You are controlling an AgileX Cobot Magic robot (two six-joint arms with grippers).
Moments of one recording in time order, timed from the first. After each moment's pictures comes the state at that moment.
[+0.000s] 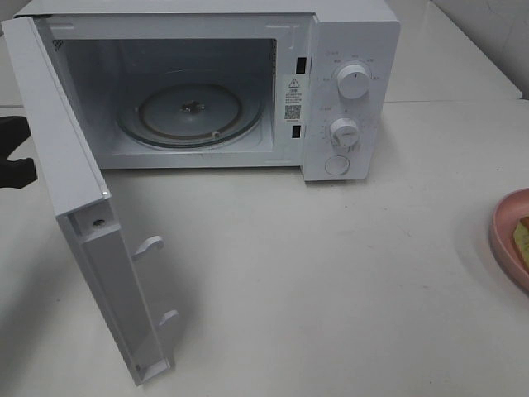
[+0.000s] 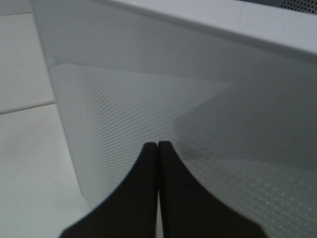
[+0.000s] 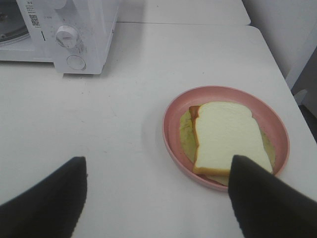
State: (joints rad) left arm -0.10 1.49 -0.35 0.38 -0.84 -0.21; right arm 0.02 0.00 -0.50 -0.03 1.00 0.00
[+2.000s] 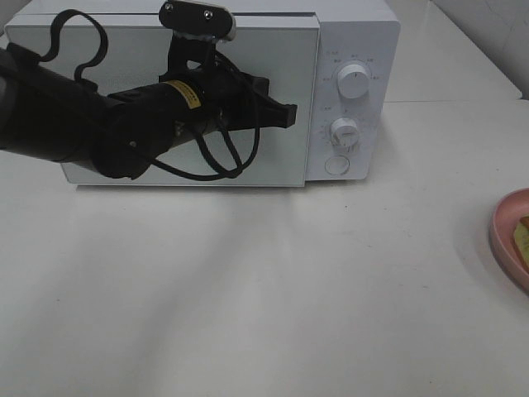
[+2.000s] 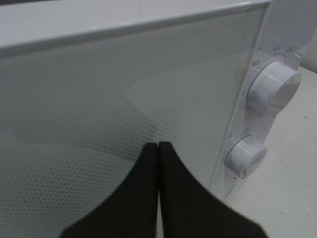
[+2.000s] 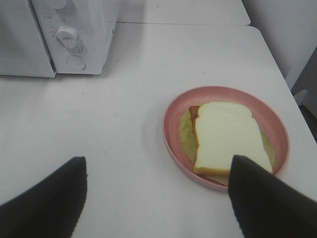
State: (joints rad) left arm -0.68 1.98 -1.10 -0.15 -0.54 0.05; right arm 0.02 0.00 -0.50 -0.03 1.00 0.00
